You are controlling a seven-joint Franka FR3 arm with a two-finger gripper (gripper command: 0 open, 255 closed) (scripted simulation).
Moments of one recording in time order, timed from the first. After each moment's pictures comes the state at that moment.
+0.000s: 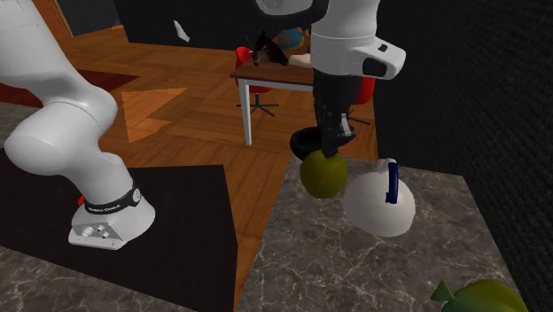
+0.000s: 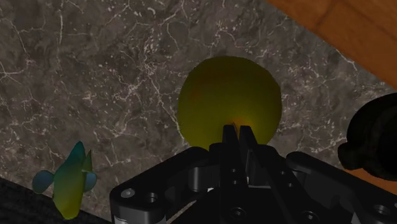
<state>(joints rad) 0.01 -0.06 -0.20 -2.03 0.04 2.01 -0.37</state>
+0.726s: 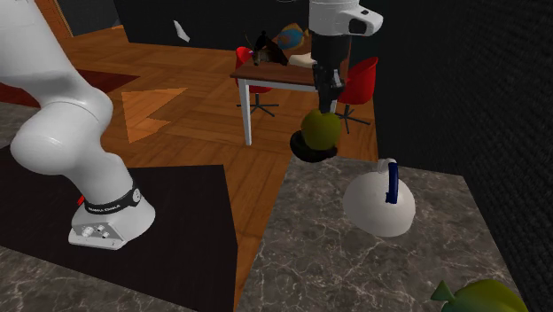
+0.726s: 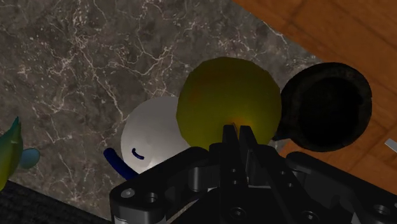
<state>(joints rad) 0.13 -0.04 -0.07 -1.95 0.04 1.96 -0.11</state>
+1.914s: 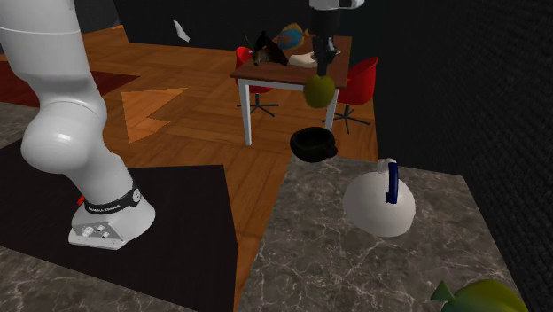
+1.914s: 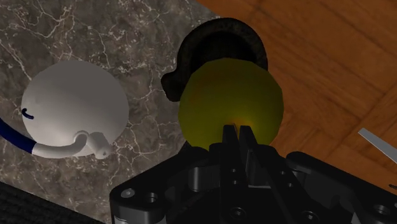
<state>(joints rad) 0.31 0.20 0.08 -1.61 0.00 1.87 0.23</state>
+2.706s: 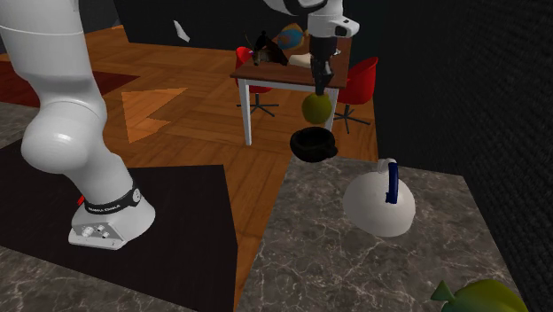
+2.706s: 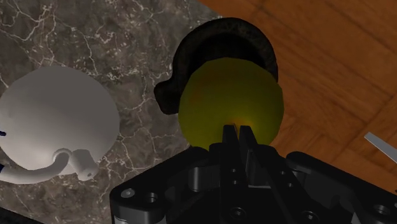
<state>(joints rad) 0.31 0.22 0.08 -1.73 0.00 2.02 0.23</state>
